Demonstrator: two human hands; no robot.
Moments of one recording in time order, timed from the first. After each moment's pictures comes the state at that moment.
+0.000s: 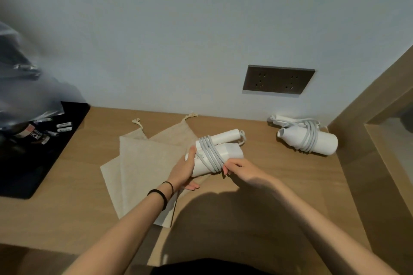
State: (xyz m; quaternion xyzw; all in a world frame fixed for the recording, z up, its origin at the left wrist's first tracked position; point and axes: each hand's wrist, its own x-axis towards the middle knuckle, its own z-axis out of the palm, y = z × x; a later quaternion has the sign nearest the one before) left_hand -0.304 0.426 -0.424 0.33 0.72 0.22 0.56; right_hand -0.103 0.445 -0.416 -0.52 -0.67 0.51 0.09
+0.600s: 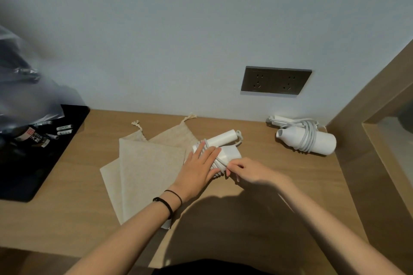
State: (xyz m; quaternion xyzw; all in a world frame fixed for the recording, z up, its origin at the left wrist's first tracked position) left_hand -0.291 0.420 -0.435 0.83 0.55 0.05 0.10; right_hand -0.092 0.450 -0.397 -0.52 -0.72 0.45 0.00
